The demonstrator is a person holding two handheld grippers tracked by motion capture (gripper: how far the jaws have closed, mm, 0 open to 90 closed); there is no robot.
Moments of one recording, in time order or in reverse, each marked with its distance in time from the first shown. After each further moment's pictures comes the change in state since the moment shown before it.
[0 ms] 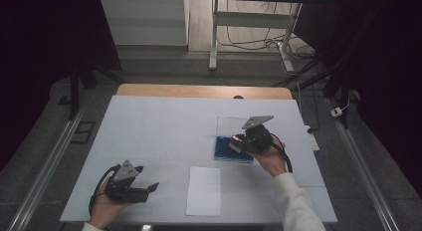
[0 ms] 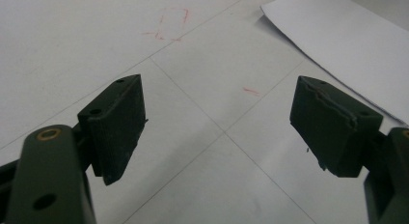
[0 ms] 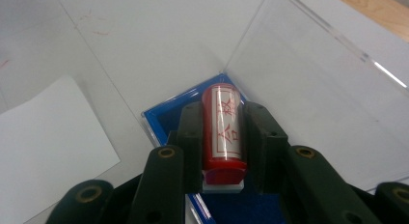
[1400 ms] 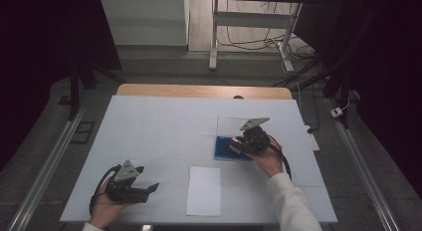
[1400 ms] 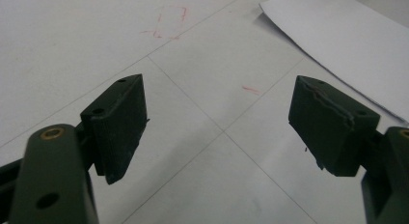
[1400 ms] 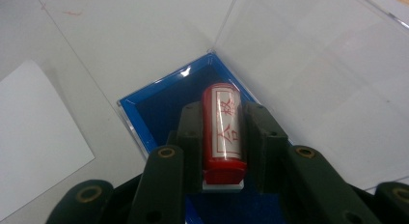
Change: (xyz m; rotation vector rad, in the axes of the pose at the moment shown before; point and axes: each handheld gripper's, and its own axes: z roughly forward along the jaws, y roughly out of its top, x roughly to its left) left arm 0.000 -0.001 0.002 0.003 -0.004 0.003; right arm -0.007 -0.011 0.020 0.043 -0.025 0.023
